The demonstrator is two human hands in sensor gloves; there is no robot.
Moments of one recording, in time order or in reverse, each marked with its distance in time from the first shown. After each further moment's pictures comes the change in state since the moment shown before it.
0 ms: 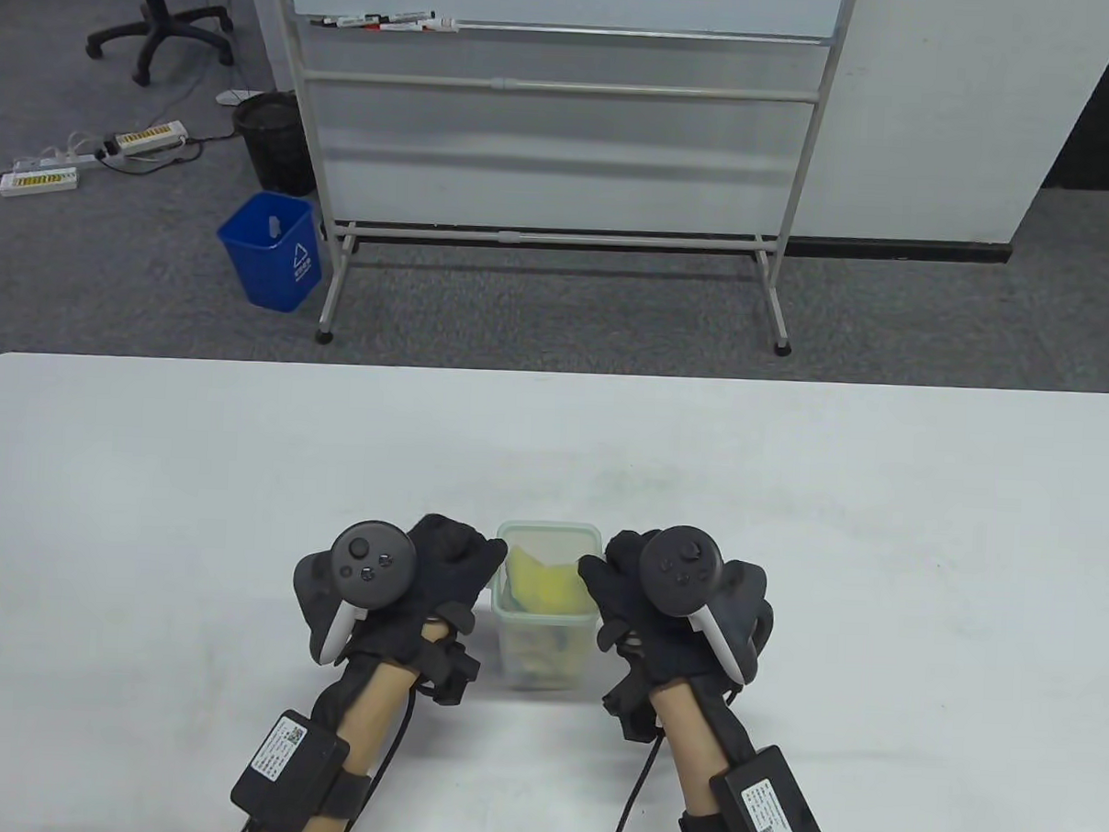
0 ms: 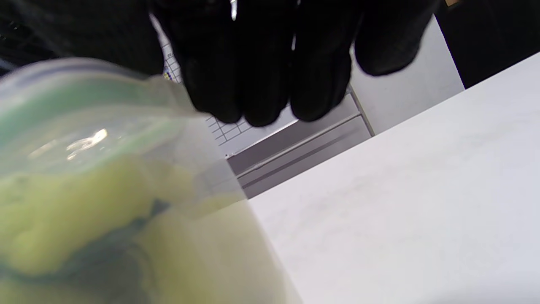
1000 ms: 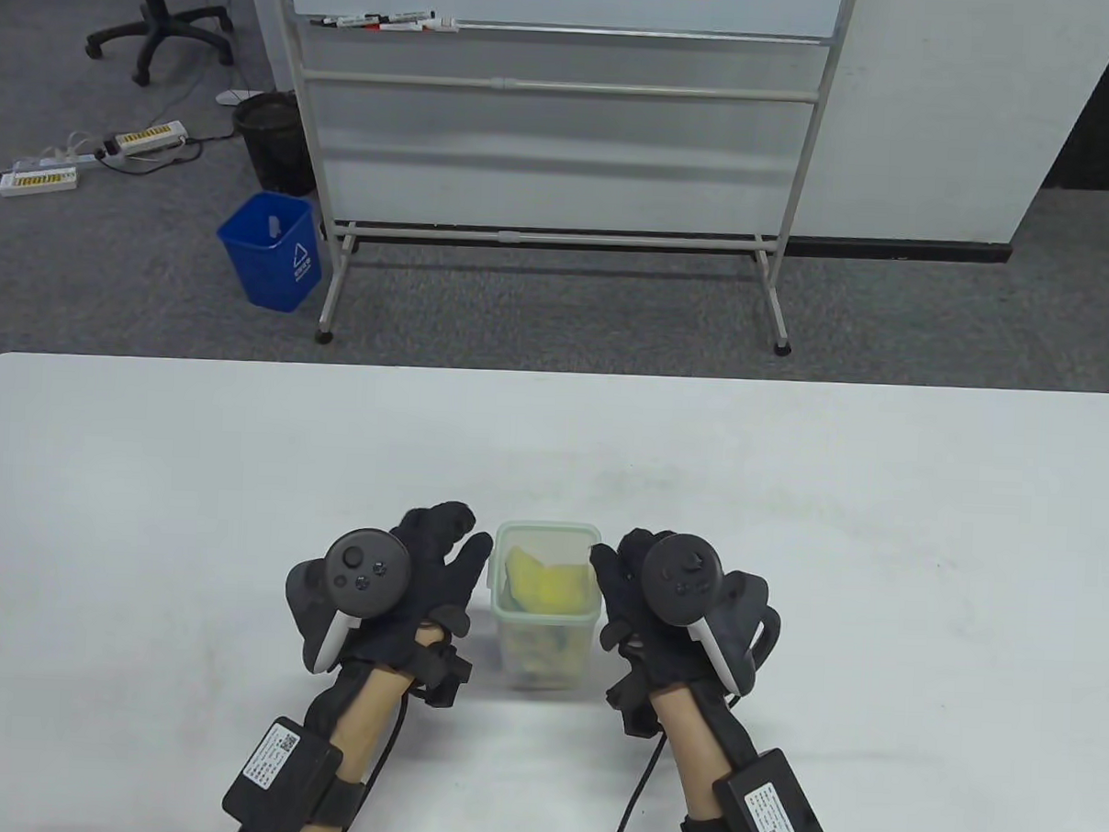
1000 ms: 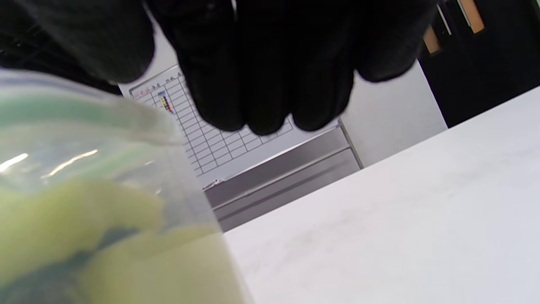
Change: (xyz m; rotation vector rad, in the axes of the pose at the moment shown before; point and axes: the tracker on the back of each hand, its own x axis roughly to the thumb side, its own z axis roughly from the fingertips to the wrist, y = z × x) left_hand 0.003 0.012 0.007 0.041 -0.045 -0.122; right_hand -0.006 -0.006 0.006 -0.142 0.000 0.057
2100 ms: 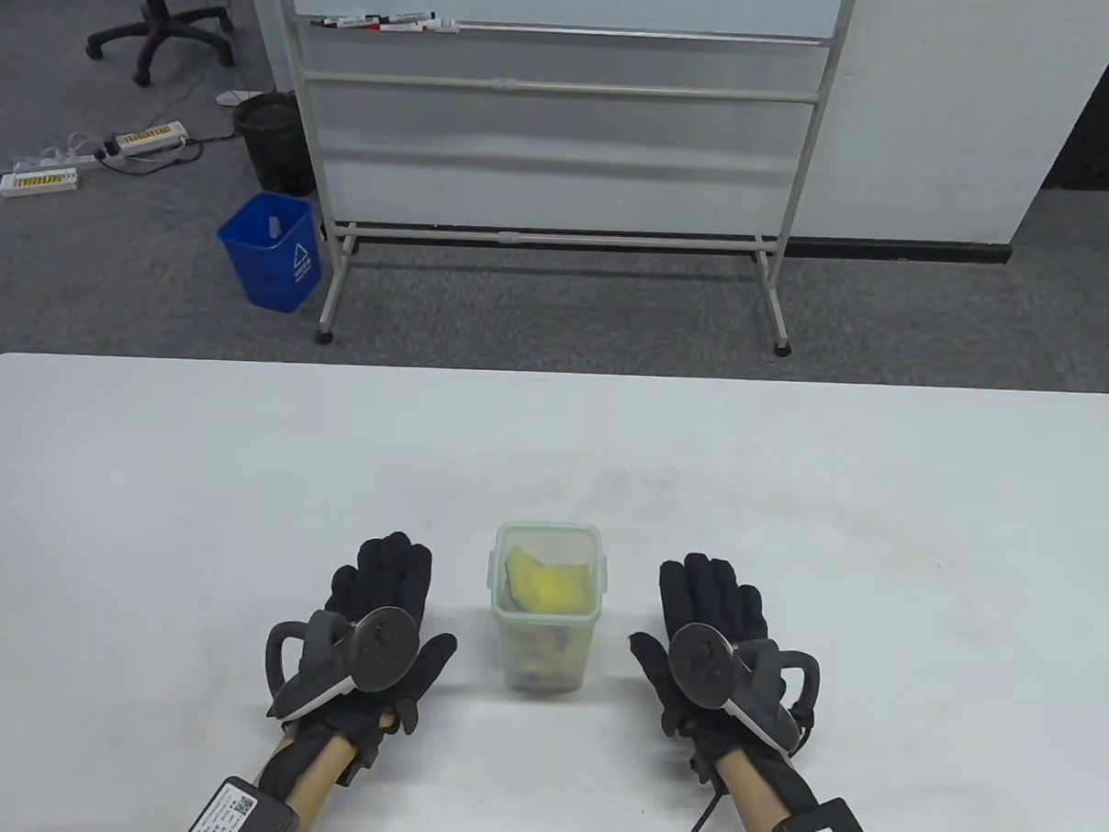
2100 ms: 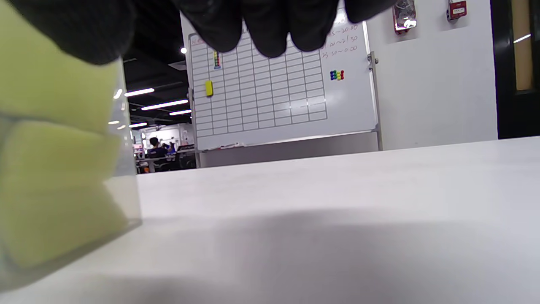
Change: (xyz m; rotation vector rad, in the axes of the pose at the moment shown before) left_hand -0.036 -0.025 0.045 -0.286 -0.130 -0.503; right_hand -0.073 0.049 0.027 0.083 -0.234 0.294
